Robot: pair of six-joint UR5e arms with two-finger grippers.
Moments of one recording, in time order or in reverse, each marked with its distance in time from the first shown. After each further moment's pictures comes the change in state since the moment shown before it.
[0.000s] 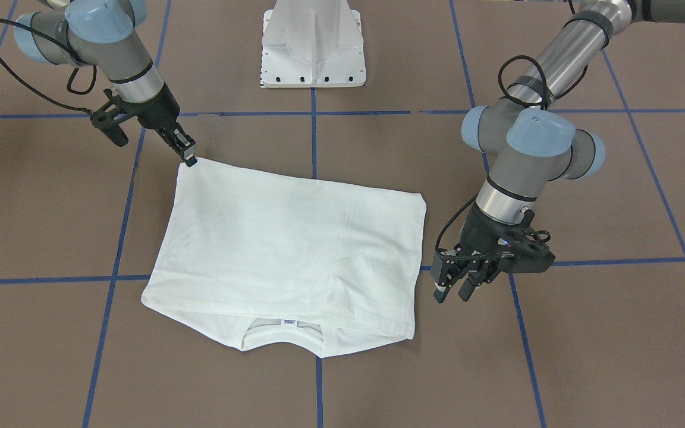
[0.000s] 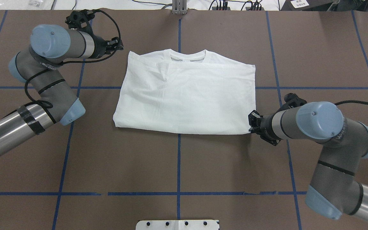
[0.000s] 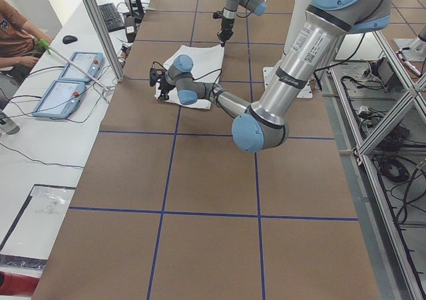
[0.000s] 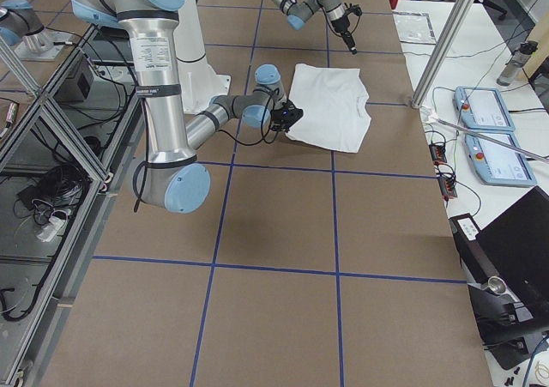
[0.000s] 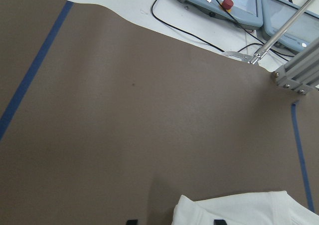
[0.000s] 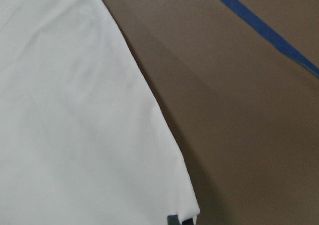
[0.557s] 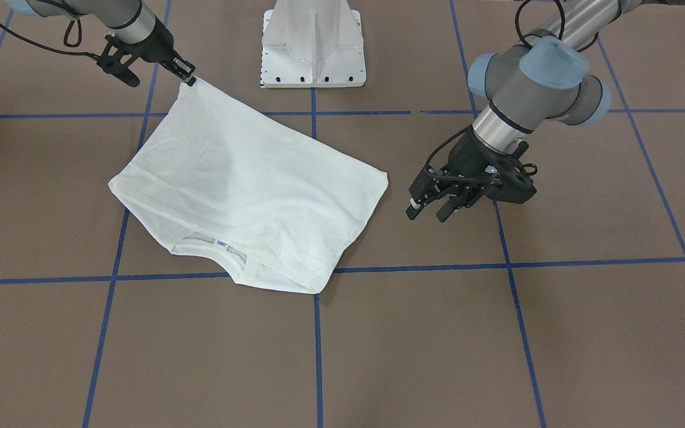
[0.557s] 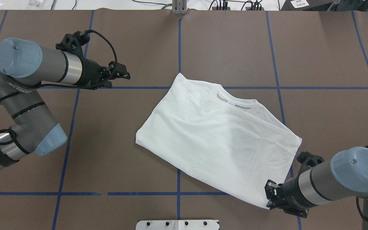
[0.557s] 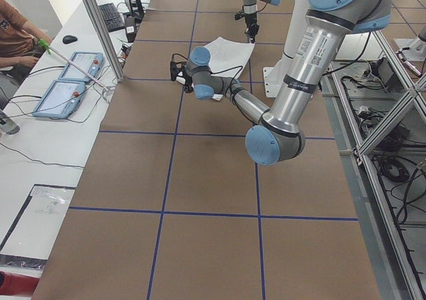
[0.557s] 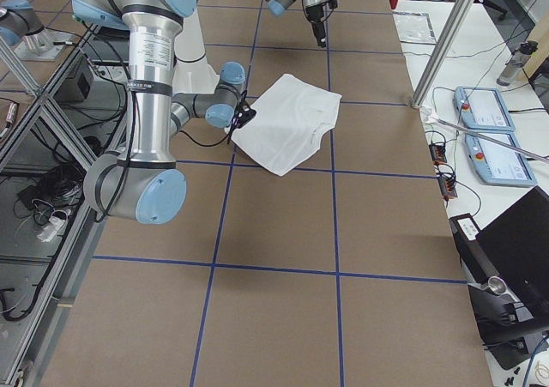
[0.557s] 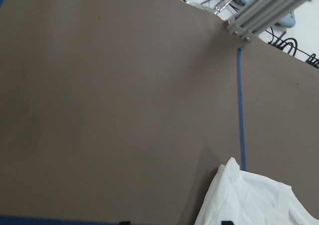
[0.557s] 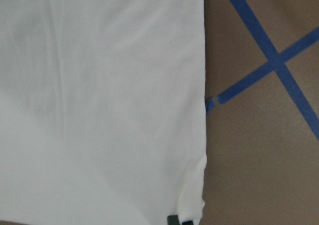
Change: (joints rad) left arm 0.080 0.139 -0.317 0.133 -0.180 -0.144; right arm -0.193 -0.205 0.172 0.005 0.219 0.005
